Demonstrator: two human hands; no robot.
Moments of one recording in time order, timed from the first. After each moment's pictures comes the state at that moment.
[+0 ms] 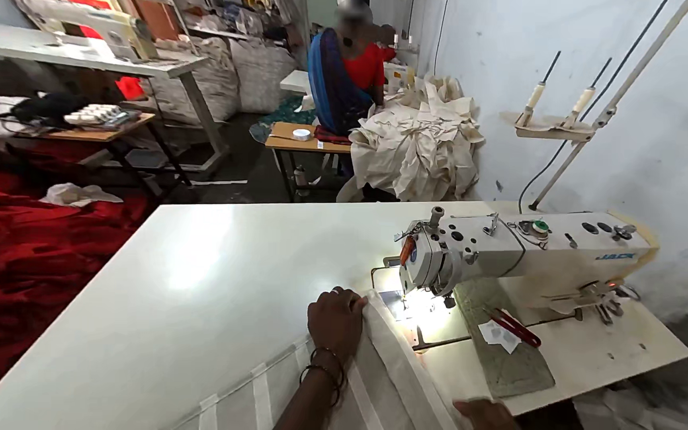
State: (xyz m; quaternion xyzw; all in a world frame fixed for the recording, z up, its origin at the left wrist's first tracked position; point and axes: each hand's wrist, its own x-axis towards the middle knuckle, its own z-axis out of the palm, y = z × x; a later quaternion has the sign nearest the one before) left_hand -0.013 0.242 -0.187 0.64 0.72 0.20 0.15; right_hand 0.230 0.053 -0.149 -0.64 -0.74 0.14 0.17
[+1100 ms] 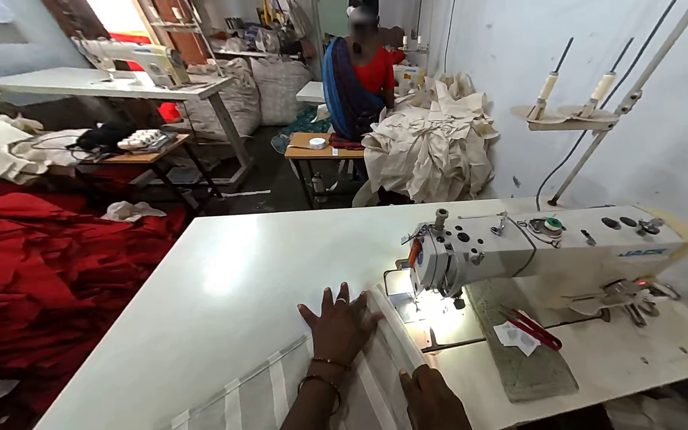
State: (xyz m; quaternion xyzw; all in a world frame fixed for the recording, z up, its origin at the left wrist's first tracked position) left_hand -0.031 0.230 -0.174 0.67 0.73 0.04 0.13; right_hand 0.155 0.107 -0.199 -0.55 -0.80 0.08 0.22
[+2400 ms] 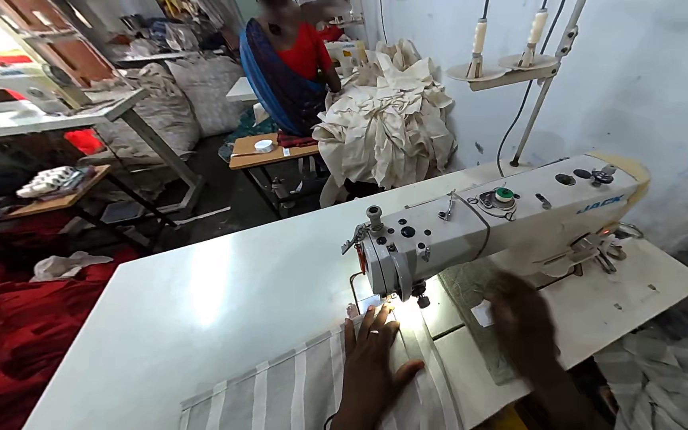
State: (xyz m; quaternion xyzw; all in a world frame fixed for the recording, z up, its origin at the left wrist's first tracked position) left_hand 0.036 0.200 -0.231 0.83 0.51 0.24 0.04; right_hand 0.318 0.172 -0.196 -0.67 -0.65 -0.14 0.34
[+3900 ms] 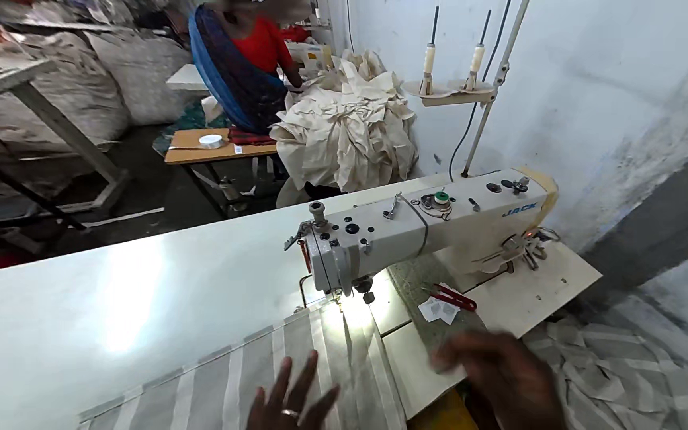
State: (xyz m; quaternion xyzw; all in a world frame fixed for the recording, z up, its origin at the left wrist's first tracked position) left_hand -0.001 0.108 -0.151 0.84 0.46 0.24 0.18; right_hand 0.282 0.072 -0.078 -0.40 -0.64 0.27 0.60
